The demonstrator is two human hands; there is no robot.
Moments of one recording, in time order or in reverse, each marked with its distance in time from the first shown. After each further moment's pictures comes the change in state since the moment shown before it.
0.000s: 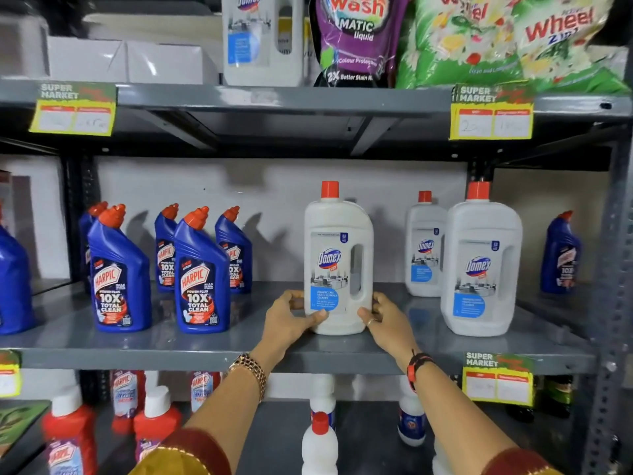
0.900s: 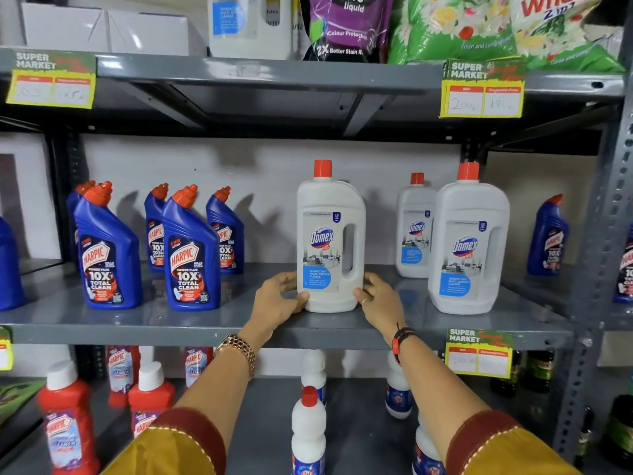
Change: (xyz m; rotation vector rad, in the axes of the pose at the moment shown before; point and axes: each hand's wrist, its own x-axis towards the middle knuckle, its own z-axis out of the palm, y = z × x) left_hand -0.006 0.005 0.000 0.059 -0.019 -0.006; right_hand -0.005 -0.004 -0.007 -0.035 0.048 0.018
